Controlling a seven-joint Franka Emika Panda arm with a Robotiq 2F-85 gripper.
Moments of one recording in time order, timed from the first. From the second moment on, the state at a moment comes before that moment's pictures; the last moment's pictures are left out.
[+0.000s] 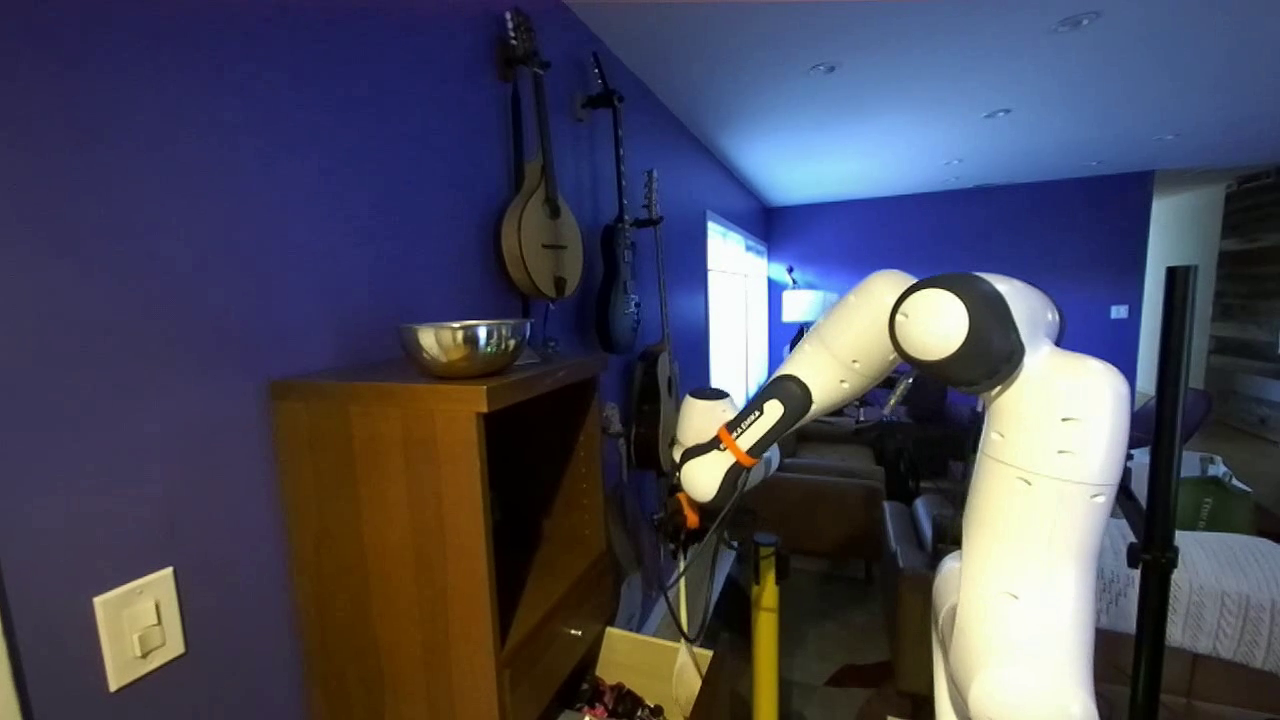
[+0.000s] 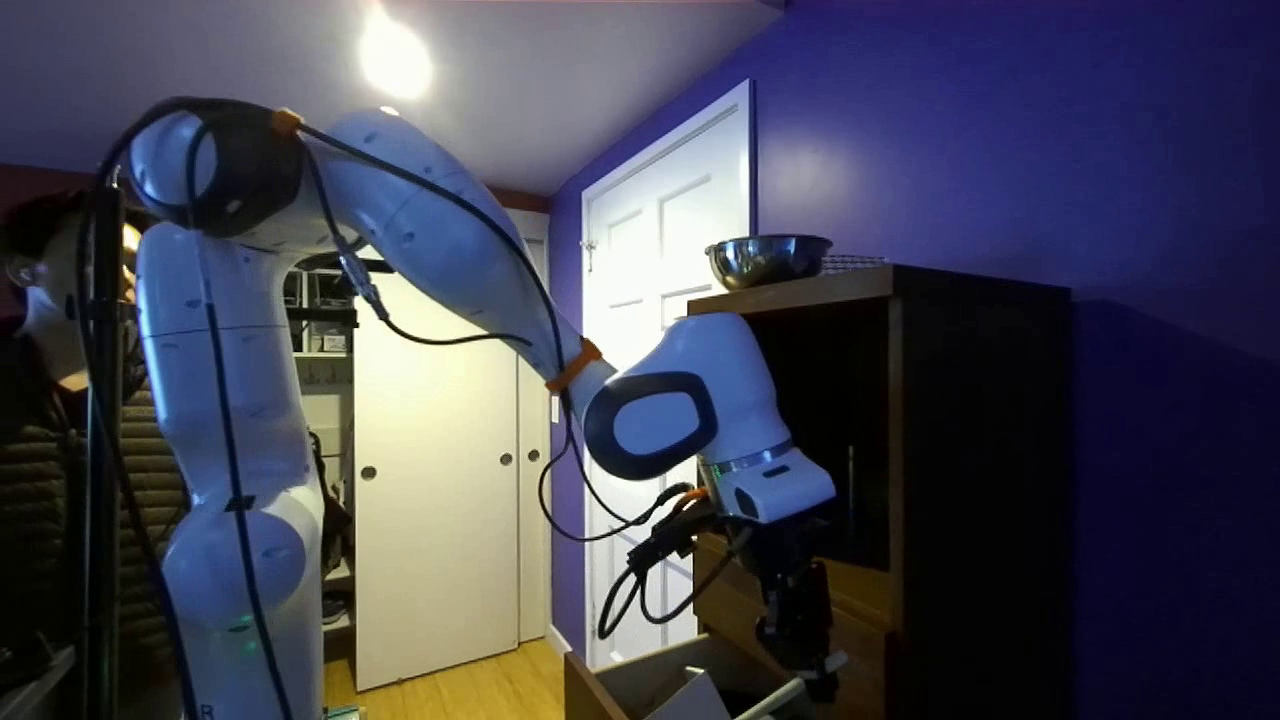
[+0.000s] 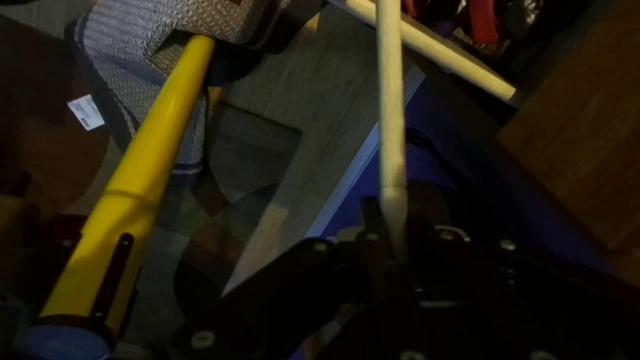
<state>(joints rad) 0.03 -0.16 -0.59 -2.48 -0.26 2.67 0.72</state>
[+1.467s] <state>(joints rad) -0.36 -0.19 -0.32 -2.31 0.23 2.15 1.03</state>
